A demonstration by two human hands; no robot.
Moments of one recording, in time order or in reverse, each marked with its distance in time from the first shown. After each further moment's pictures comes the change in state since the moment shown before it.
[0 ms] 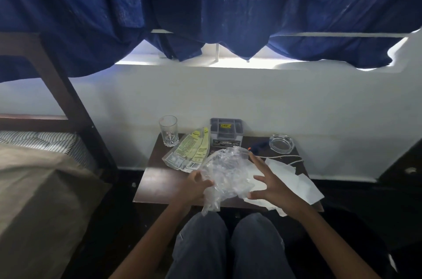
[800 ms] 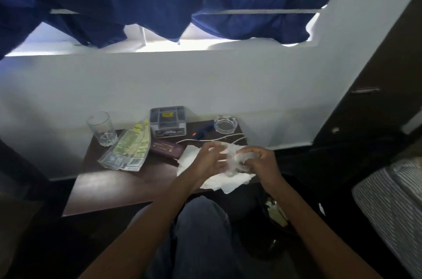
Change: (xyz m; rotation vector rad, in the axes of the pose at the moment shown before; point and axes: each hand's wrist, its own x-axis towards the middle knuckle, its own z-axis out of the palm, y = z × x) left_hand -0.025 0.081 0.171 -0.186 -0.343 0.013; right_hand -0.048 0.031 -0.080 0.353 0.632 0.042
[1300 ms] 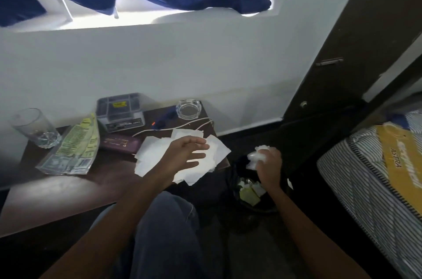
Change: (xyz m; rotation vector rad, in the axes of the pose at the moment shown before) left_hand 0.019 -0.008 0.041 0.234 -0.030 -0.025; right_hand 0.050 0.142 -0.138 -0.627 0.443 0.063
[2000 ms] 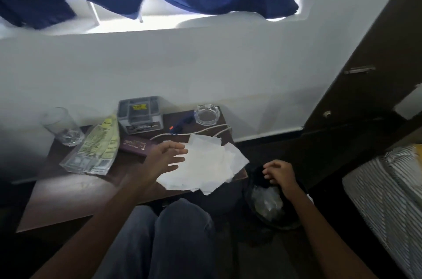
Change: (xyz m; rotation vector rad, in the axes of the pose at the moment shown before) left_hand 0.023 -0.020 -0.074 0.021 0.215 -0.042; right_hand 0.019 -0.029 0.001 0.268 -0.292 0.283
